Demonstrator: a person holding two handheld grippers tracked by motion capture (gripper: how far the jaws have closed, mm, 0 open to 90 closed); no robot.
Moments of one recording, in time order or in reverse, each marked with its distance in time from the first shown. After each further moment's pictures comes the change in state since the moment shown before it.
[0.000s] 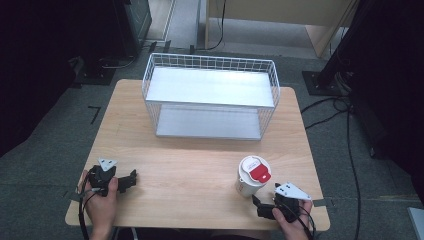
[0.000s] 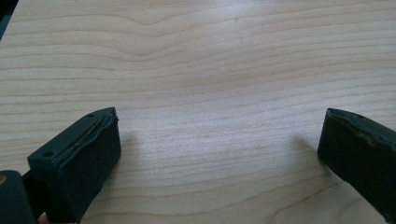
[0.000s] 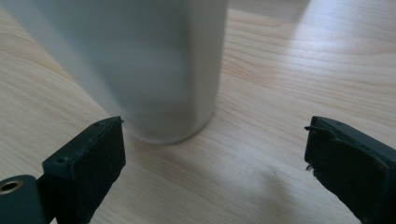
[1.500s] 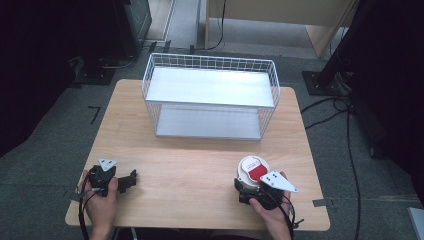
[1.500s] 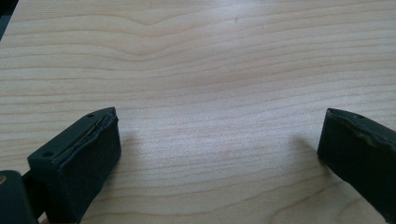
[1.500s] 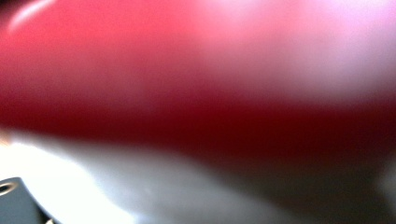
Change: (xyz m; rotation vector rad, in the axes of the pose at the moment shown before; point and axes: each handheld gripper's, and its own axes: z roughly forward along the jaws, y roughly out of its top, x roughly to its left) left arm 0.000 0.000 0.000 0.000 -0.001 -0.002; right arm 0.037 0.043 0.019 -0.226 0.055 0.033
